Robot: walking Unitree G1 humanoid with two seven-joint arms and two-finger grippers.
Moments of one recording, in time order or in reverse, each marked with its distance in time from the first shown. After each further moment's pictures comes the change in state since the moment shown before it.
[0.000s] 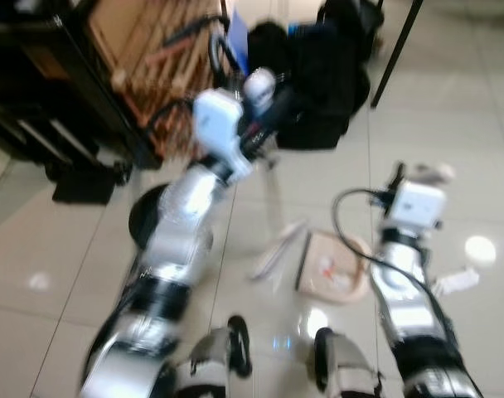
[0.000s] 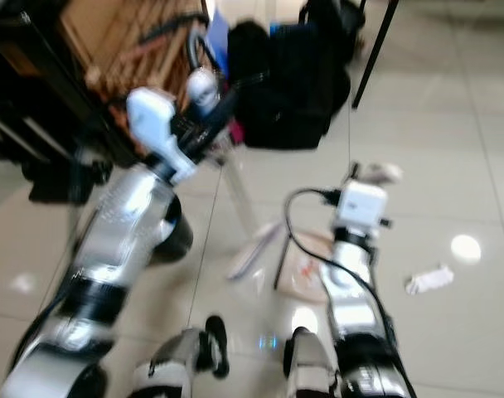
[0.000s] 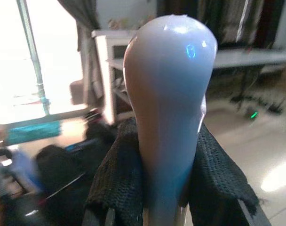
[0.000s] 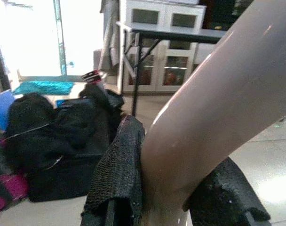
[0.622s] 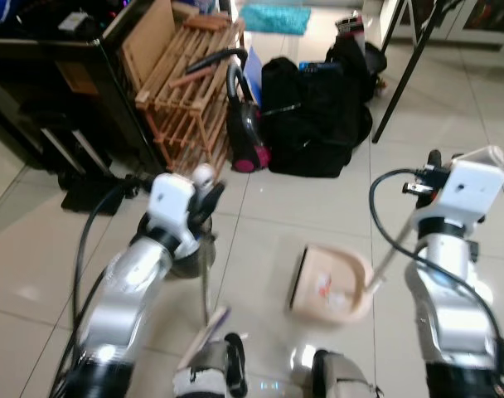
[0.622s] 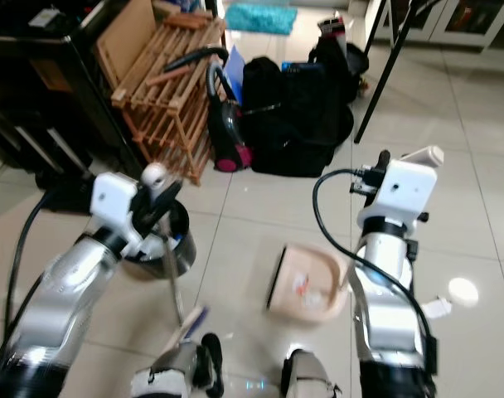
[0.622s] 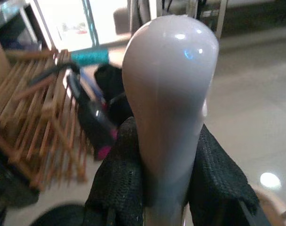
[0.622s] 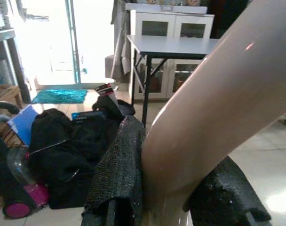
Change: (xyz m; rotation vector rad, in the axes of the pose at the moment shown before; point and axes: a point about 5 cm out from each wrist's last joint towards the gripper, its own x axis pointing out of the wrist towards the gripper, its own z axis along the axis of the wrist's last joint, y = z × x) left arm -0.105 0.018 -0.048 0.023 0.413 0.135; right arm 0.004 -0.027 0.064 0.033 0.108 0.005
